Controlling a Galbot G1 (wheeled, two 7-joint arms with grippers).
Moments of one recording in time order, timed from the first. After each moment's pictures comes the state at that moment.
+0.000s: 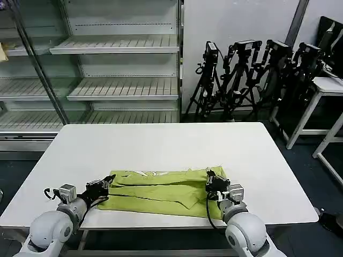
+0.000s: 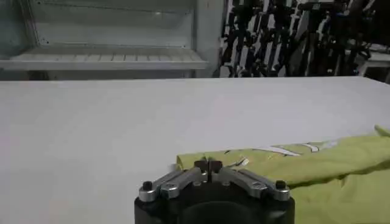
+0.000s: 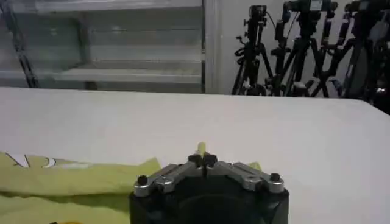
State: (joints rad) left arm 1.25 -1.01 -0.56 -1.91 -0.58 0.56 0.13; right arm -1.14 1.20 0.21 2.05 0.44 -0.57 0.30
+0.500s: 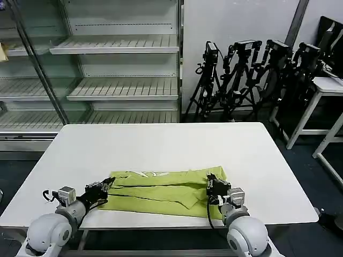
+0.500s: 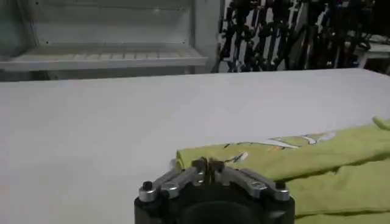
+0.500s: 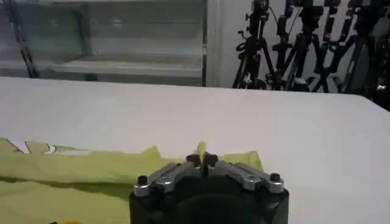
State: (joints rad) left arm 1.28 -1.01 -0.58 -1.96 -0.57 0.57 0.12; right arm -1.18 1.18 0.23 2.07 0.42 -0.57 0.28
